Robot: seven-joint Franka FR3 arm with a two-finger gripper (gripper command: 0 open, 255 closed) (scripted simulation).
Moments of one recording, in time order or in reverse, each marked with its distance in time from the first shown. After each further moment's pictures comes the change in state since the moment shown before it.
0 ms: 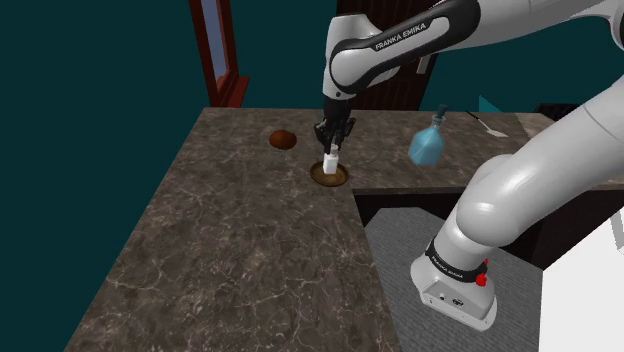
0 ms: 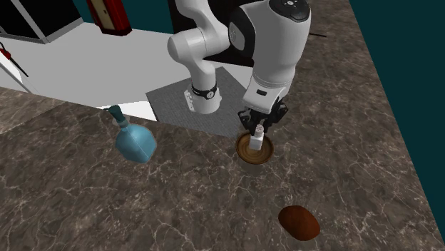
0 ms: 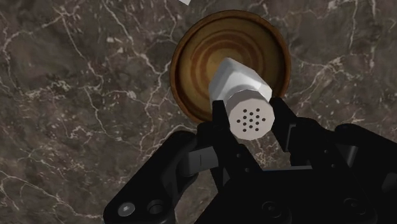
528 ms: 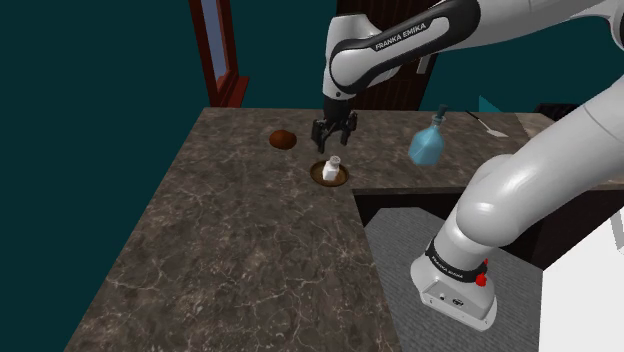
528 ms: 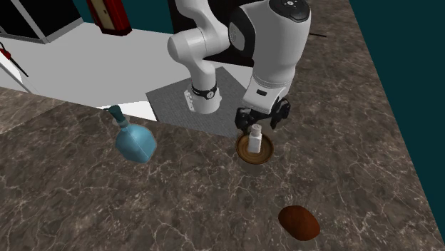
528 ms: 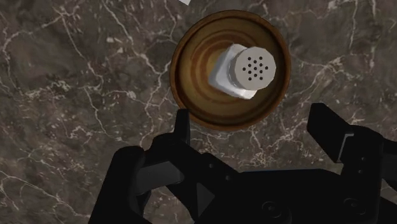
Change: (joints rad) arm 0.000 0.000 0.000 0.000 0.000 0.001 0.000
